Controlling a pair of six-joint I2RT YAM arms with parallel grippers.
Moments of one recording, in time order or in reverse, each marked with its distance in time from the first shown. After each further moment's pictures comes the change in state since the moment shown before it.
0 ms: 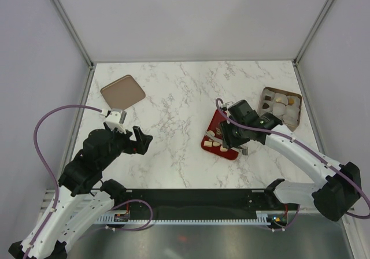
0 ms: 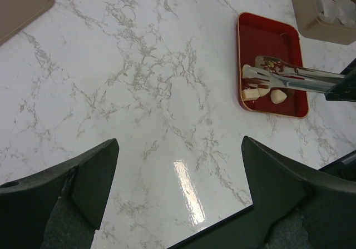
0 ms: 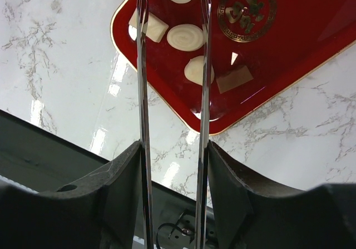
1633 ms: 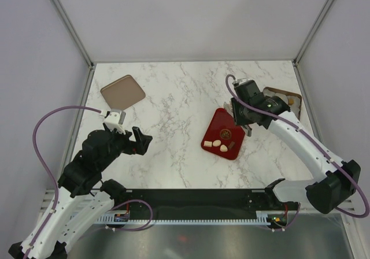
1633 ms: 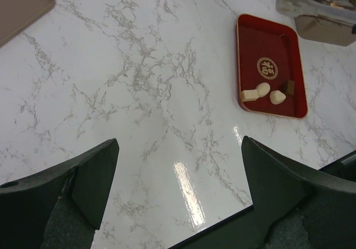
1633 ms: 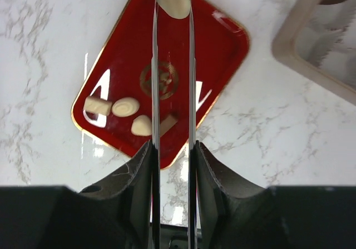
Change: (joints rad) left arm -0.002 -0.012 -0.003 0.000 -0.002 0.000; right arm -0.082 0.083 0.240 -0.068 0.239 0.040
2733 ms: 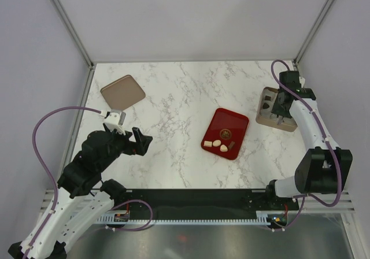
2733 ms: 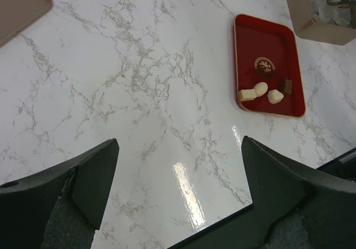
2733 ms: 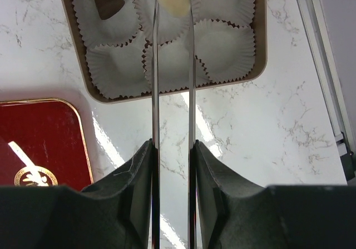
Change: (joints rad) left arm -0.011 -0.008 -0.001 0.000 -0.002 0.000; right arm -0.593 0.130 -0.012 0.077 0.115 0.022
